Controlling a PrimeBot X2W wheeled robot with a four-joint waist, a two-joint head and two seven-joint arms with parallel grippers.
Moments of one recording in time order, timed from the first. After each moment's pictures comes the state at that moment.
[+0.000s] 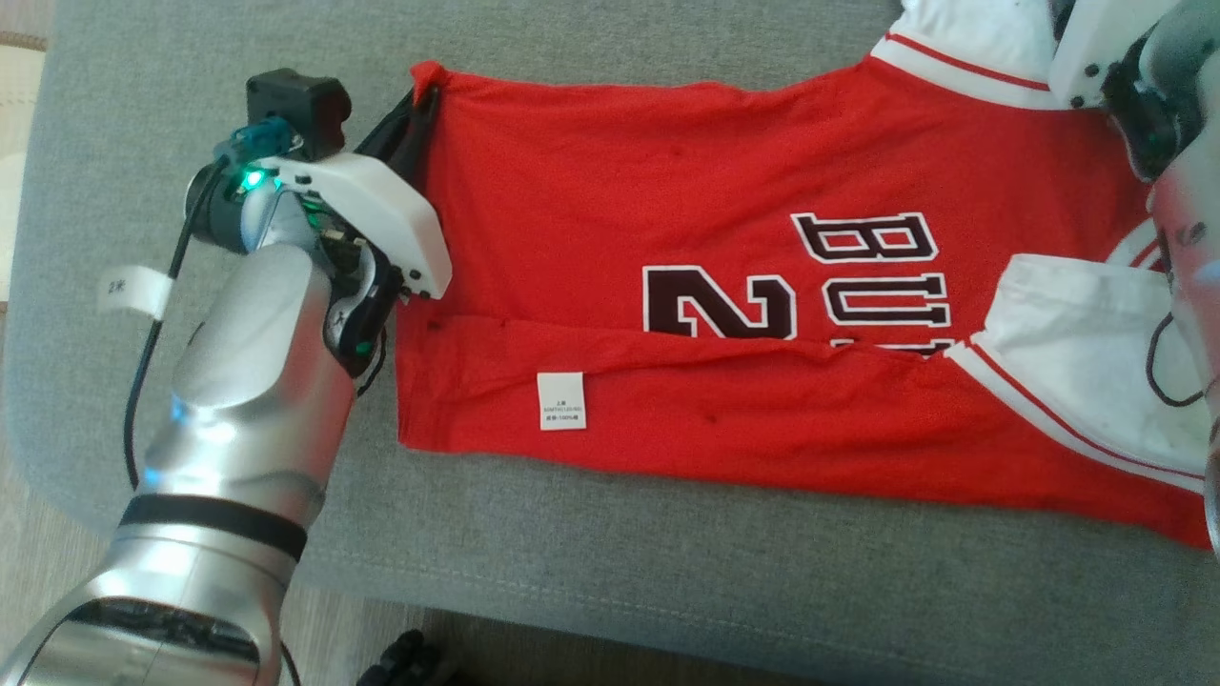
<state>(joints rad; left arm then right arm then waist) -0.85 0.09 -0.39 0.84 -0.35 -0.13 -0.09 -1.20 -0.26 0.18 1.16 0.17 0.13 0.14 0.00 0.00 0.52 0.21</state>
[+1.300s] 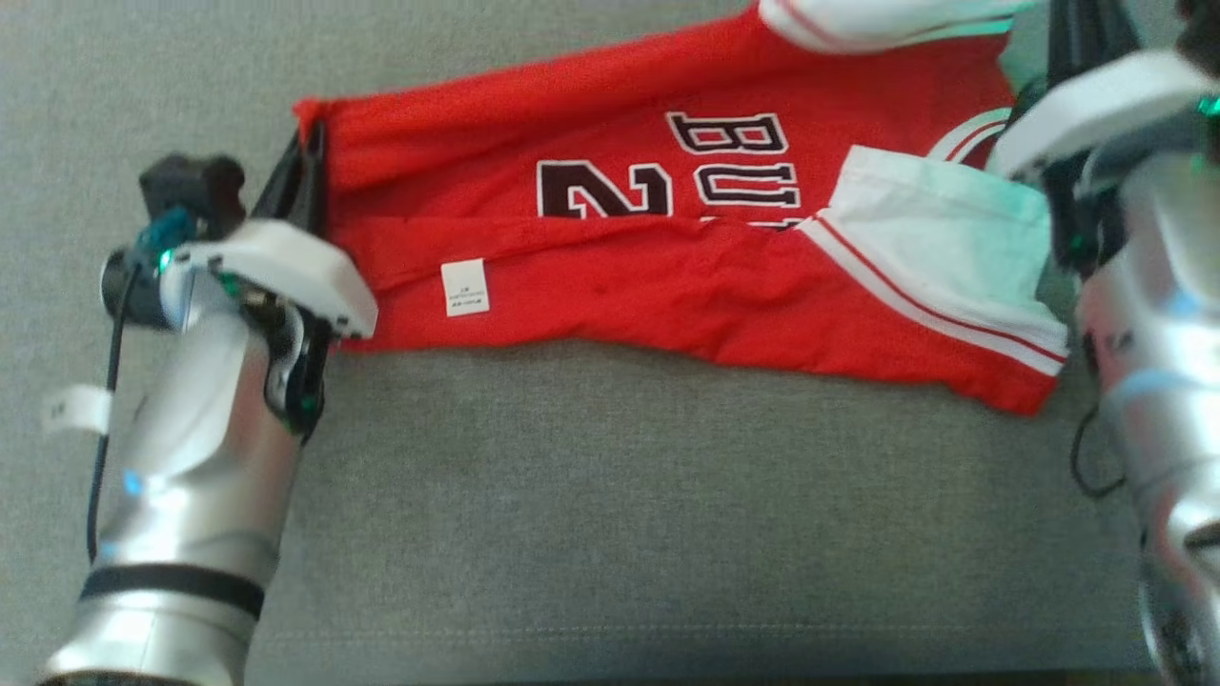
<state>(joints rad) -0.72 0.14 -0.28 0.81 -0.33 -0.05 -0.25 -0.96 -0.21 0.17 0.95 0.31 0.13 -0.25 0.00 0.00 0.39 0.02</state>
